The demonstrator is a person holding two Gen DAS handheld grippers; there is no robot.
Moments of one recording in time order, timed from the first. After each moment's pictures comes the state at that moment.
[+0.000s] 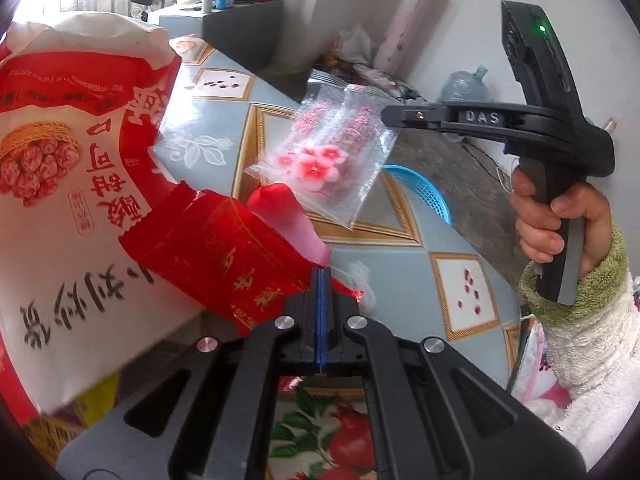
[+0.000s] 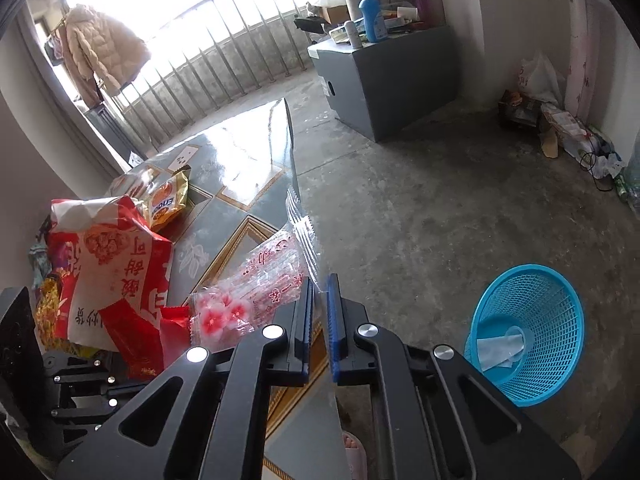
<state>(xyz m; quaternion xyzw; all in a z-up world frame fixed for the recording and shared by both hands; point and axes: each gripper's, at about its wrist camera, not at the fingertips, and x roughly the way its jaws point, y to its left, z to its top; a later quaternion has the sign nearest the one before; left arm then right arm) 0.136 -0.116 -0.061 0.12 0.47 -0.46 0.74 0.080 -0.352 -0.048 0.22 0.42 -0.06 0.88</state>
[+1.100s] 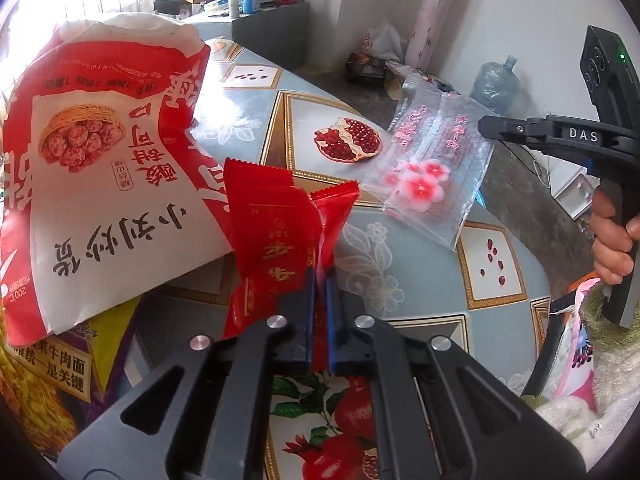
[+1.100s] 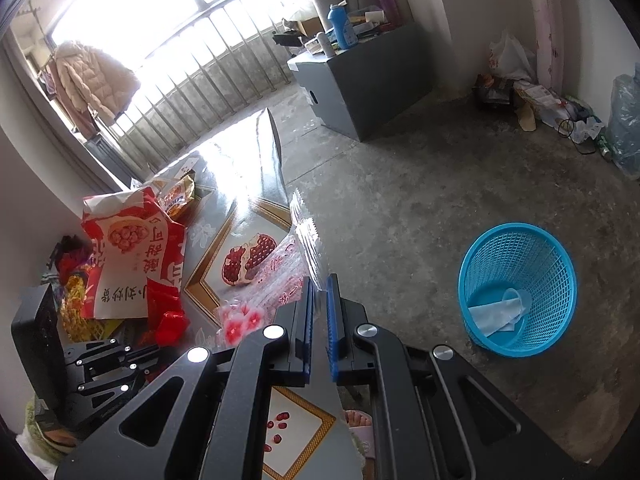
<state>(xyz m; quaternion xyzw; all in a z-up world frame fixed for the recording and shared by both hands) 0.119 -0.106 -0.060 0.16 0.46 -0.40 0.78 0.003 -0.360 -0.040 0.27 0.39 -0.08 0.87</state>
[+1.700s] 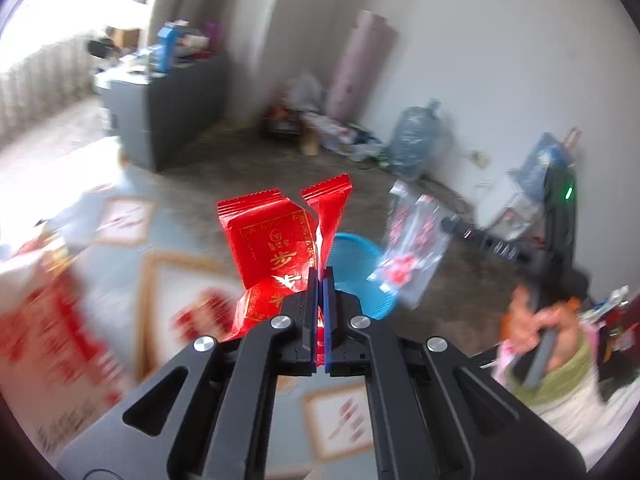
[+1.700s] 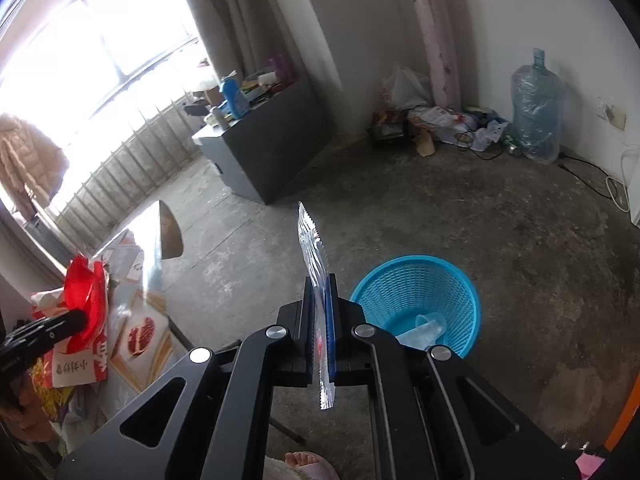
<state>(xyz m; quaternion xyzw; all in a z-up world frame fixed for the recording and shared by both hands) 0.134 -0.240 0.017 0.09 0.42 -0.55 0.72 -0.080 -0.477 -0.031 0.30 0.32 -0.26 0.86</state>
